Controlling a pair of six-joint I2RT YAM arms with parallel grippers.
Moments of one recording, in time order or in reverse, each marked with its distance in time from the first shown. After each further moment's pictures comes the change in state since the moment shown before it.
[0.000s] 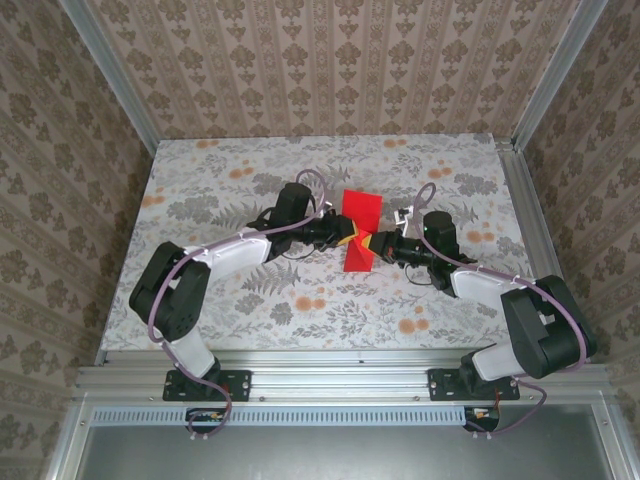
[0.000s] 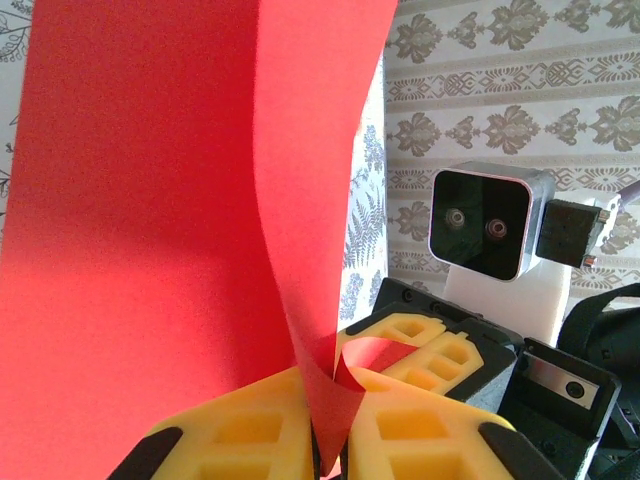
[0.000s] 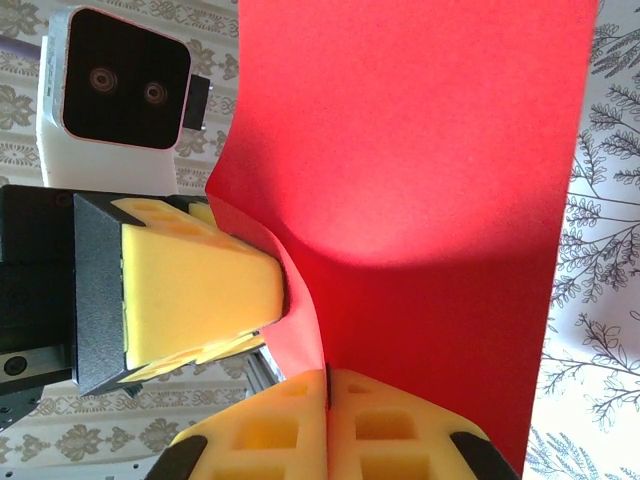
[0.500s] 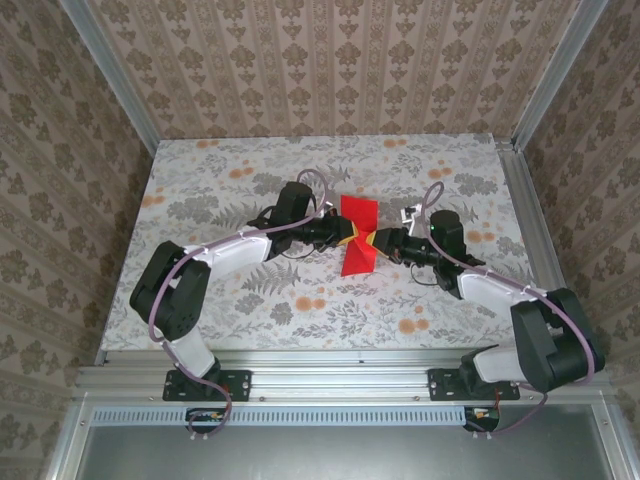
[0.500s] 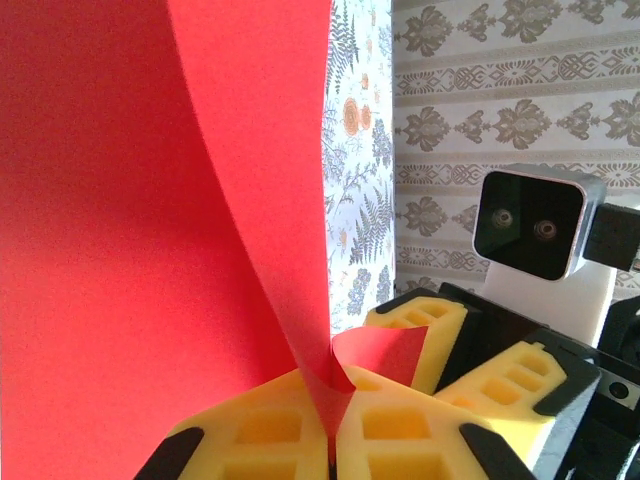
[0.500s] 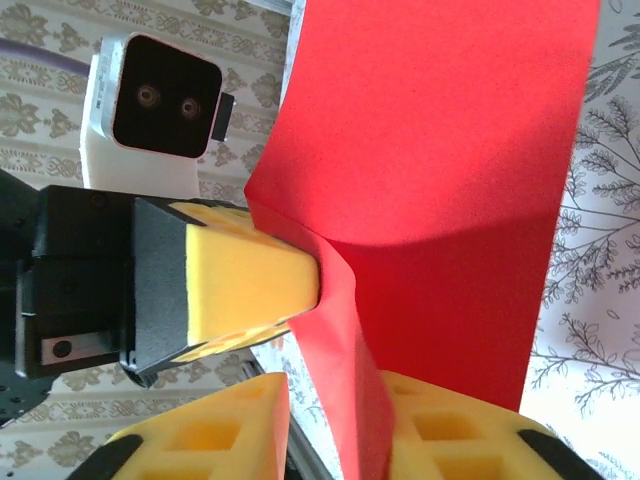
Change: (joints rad) left arm 0.001 0.004 0.015 -0.039 0.003 0.014; right arm -0.032 -0.089 -0.007 -0.088 0.004 -0.043
